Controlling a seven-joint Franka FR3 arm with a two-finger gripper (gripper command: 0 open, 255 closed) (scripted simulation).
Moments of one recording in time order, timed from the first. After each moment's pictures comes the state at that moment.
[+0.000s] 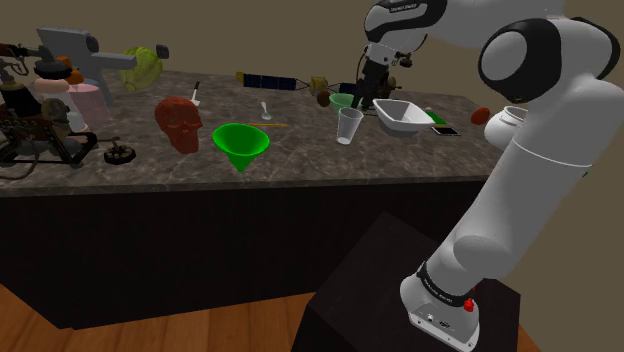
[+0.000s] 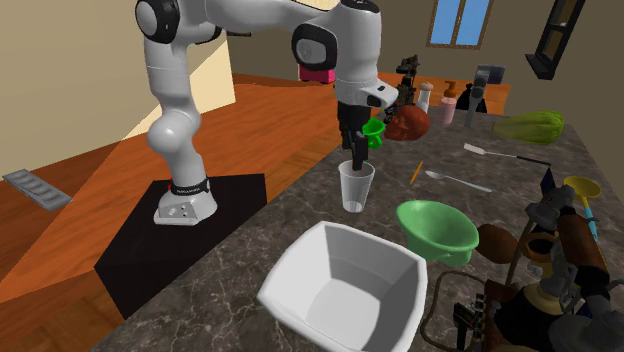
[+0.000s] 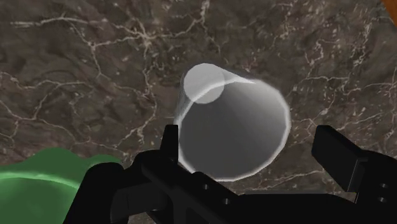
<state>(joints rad) -0.09 0.11 -0.52 -1.78 0.22 1.85 -0.71</state>
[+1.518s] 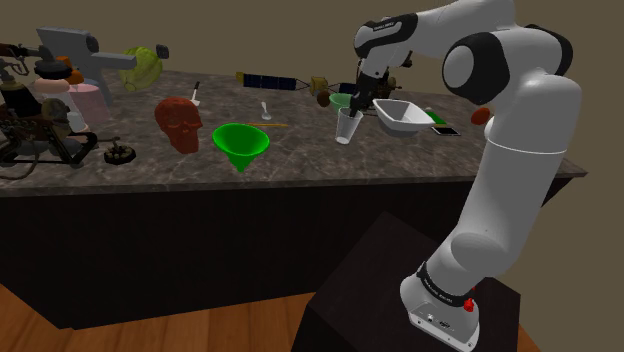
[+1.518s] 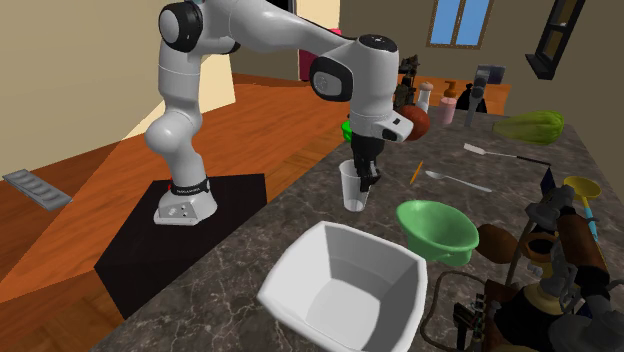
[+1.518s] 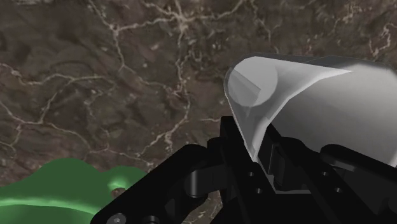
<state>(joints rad) -0.14 0.30 -0.52 -1.70 0.32 1.91 -0.80</state>
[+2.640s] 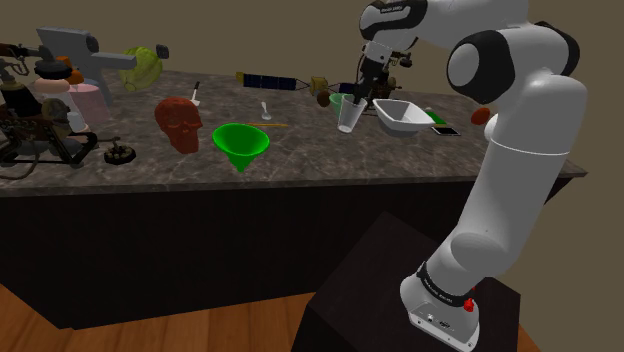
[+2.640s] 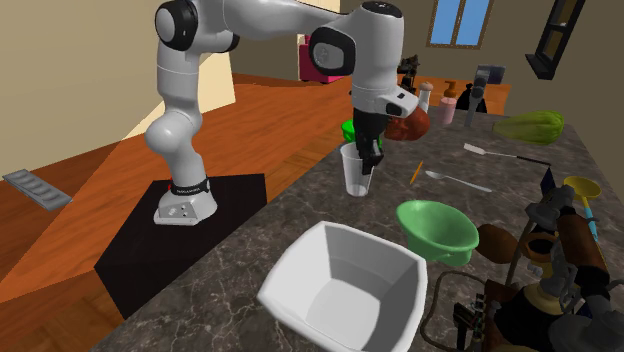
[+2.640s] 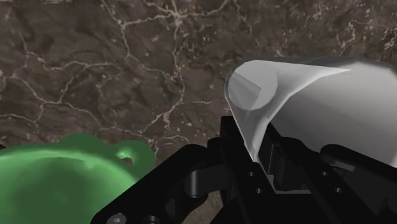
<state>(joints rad) -0.15 0.27 -0.53 -1.60 0.30 1.79 -0.78</state>
